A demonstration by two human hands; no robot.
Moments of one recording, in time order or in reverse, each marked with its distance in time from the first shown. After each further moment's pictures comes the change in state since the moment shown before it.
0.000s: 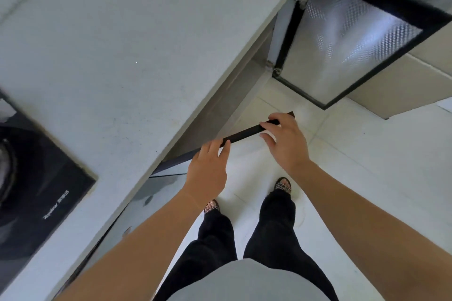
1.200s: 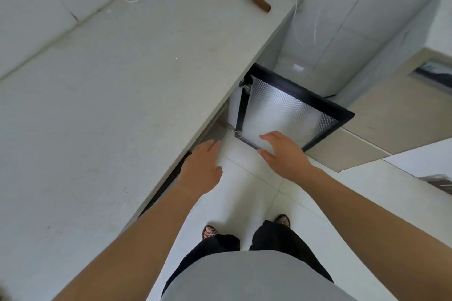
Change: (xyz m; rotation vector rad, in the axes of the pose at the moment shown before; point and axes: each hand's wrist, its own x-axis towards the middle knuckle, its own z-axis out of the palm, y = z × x) left_hand 0.189 0.068 -0.139 -0.327 0.050 0.043; right_hand 0.155 0.090 -0.168 -0.008 -0.287 0.125
